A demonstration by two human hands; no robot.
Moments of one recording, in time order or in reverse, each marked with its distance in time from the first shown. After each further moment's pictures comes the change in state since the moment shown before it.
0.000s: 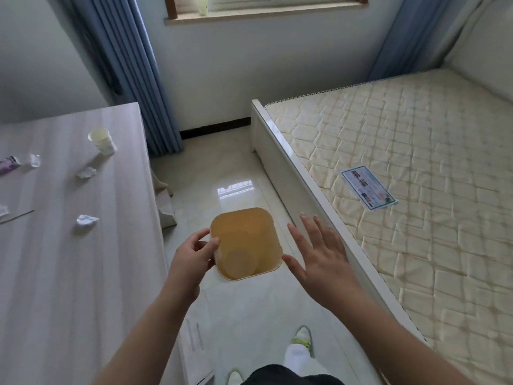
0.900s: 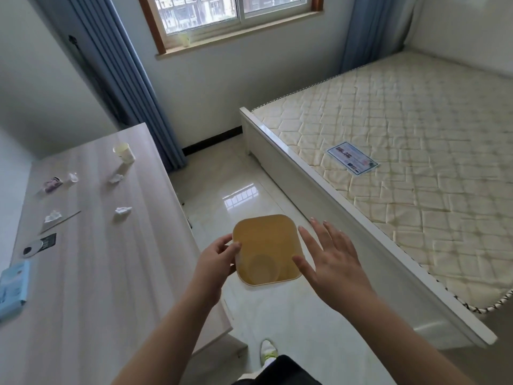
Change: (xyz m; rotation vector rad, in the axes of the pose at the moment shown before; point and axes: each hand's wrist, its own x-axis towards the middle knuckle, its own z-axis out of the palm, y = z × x) left_hand -0.187 -0.049 -0.037 0.158 -0.195 0.029; right_hand -0.226 -0.061 0.003 0.104 0.038 0.156
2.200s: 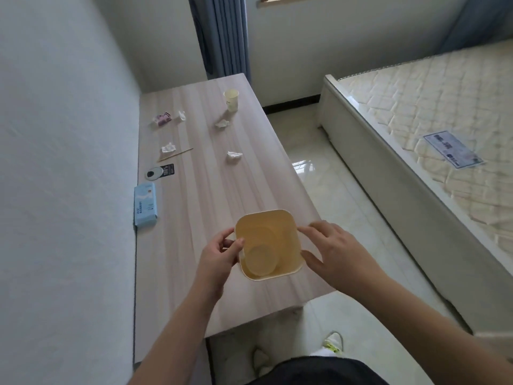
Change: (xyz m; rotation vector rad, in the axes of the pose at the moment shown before) left_hand -0.068 -0.096 -0.341 -0.093 0.239 0.029; right_hand -0.012 -0.324 0.066 0.071 -0.132 -0.374
